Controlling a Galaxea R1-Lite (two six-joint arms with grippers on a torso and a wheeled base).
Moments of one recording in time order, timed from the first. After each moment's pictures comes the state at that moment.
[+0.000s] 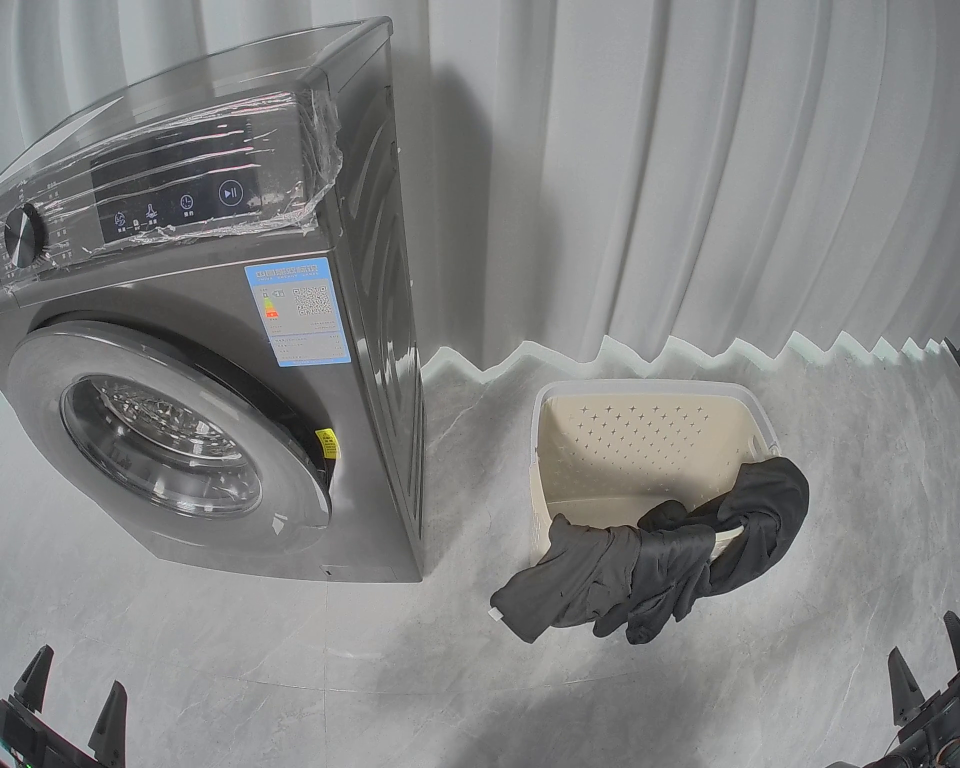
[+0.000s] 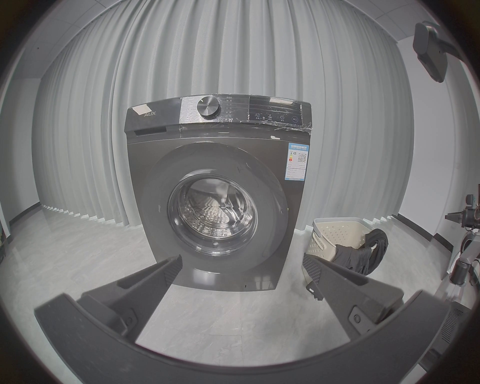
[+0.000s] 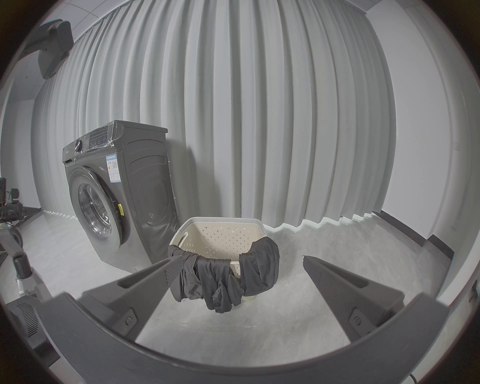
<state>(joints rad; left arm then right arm) 0.00 0.02 -0.02 0.00 0.00 -0.04 0.00 0.02 -0.02 0.00 0.01 0.00</state>
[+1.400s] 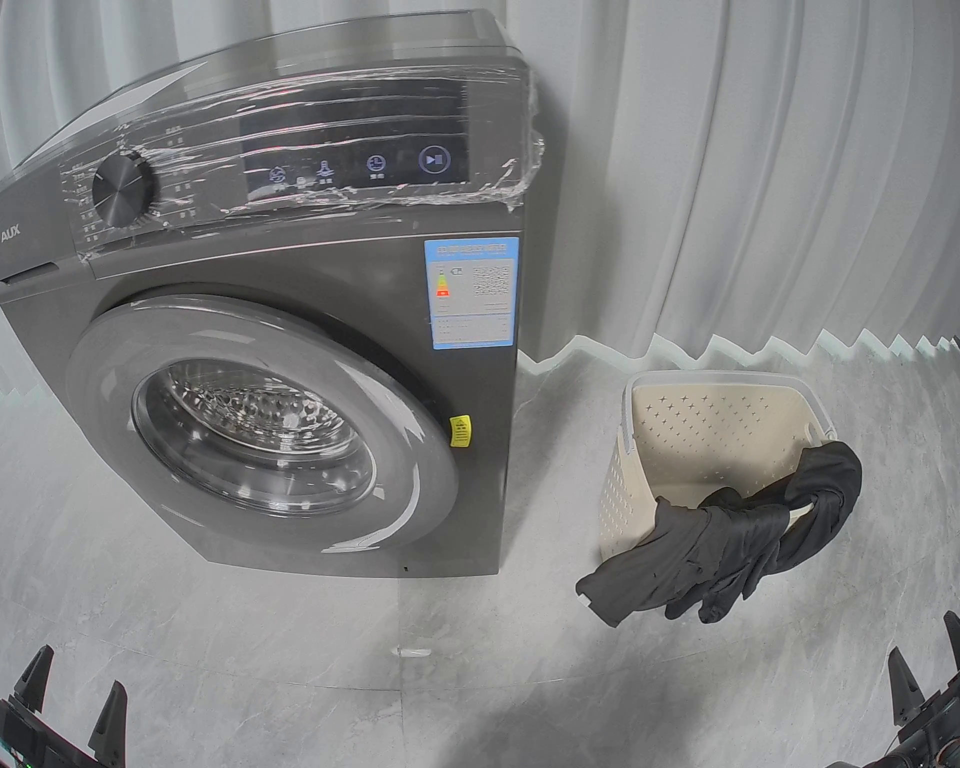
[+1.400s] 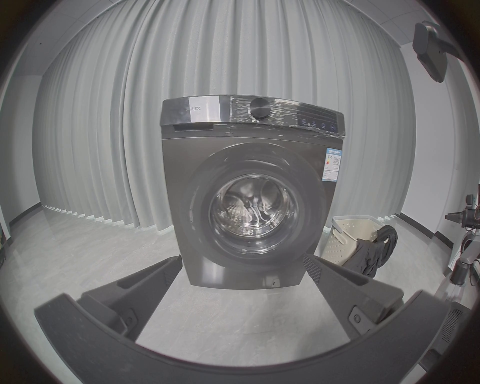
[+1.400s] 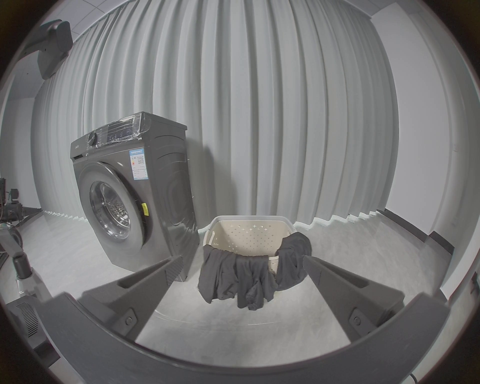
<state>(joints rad) 0.00 0.02 -0.02 0.00 0.00 -0.04 0.00 0.02 -0.02 0.00 0.01 0.00</state>
